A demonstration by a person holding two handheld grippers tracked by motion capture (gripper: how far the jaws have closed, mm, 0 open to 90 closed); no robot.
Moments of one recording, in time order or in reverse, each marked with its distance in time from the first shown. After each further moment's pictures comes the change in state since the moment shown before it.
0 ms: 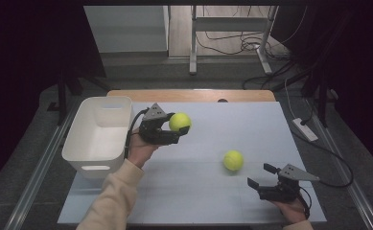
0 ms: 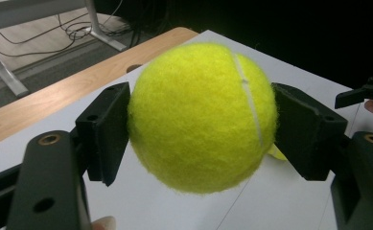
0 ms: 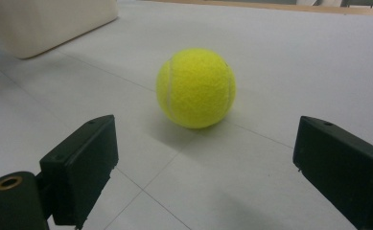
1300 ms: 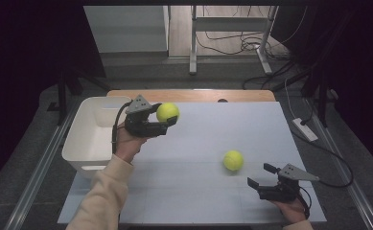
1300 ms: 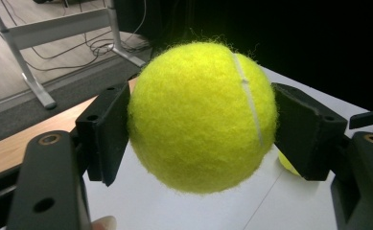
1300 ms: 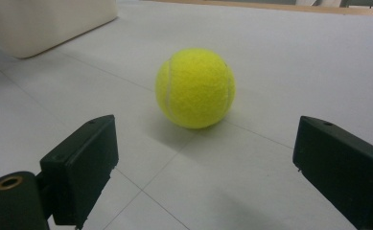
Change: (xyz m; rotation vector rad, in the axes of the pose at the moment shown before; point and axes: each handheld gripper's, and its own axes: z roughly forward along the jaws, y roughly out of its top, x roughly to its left) left arm 0.018 0.012 -0.033 -0.065 0.066 -0.014; right arm 0.000 0.000 0.000 -0.002 -0.002 -0.003
